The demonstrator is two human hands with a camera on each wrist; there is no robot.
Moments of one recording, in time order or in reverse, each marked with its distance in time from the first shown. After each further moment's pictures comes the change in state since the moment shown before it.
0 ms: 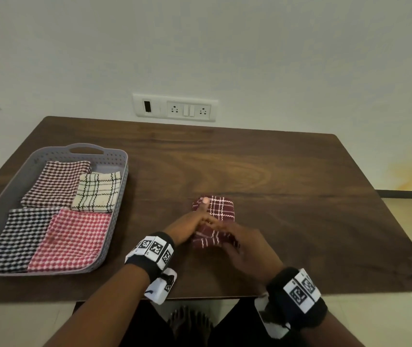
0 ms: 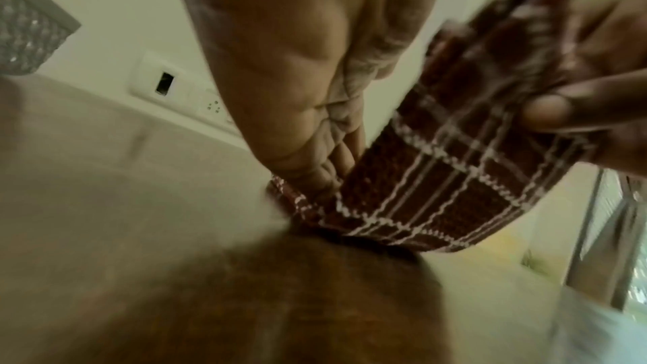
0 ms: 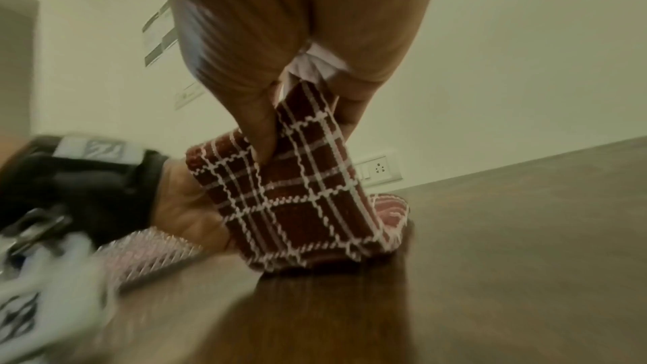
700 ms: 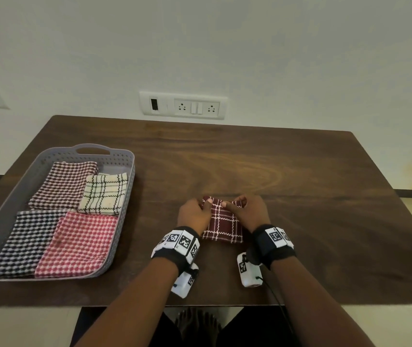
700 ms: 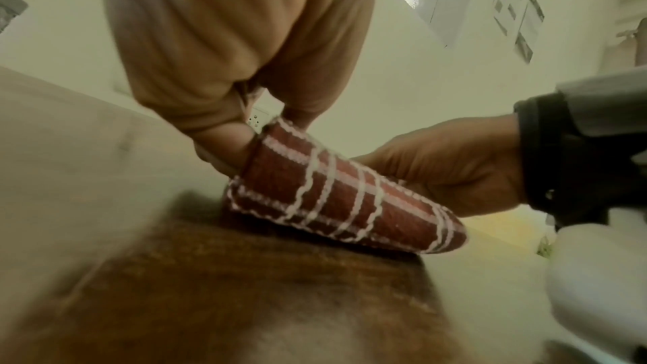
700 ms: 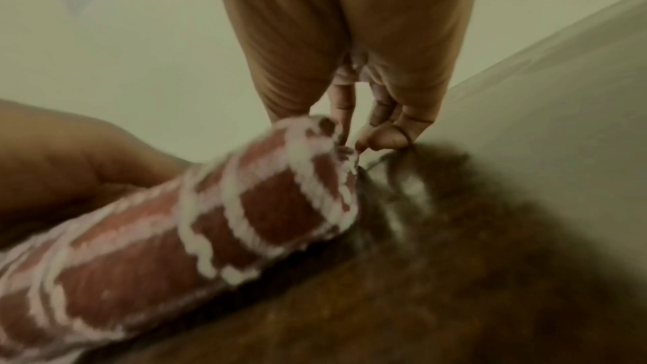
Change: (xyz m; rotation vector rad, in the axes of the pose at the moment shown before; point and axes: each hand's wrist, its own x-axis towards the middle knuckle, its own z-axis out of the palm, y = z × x) left_hand 0.044 0.001 -0.001 0.387 0.686 -0.116; right_hand 0.104 0.084 0.025 0.032 0.239 0.637
